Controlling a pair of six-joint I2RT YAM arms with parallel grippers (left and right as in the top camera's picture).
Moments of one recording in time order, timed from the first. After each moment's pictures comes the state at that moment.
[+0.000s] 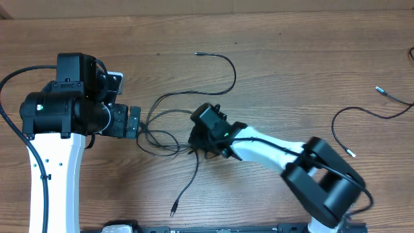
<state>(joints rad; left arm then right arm) 0.02 1.35 1.56 -1.46 0.04 0.13 0.81 1.89 1.06 -0.22 -0.13 1.21</state>
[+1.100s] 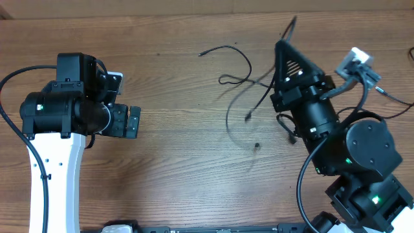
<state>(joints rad) 0.02 1.35 1.56 -1.46 0.04 0.13 0.72 0.95 1.21 -0.07 0.38 0.76</state>
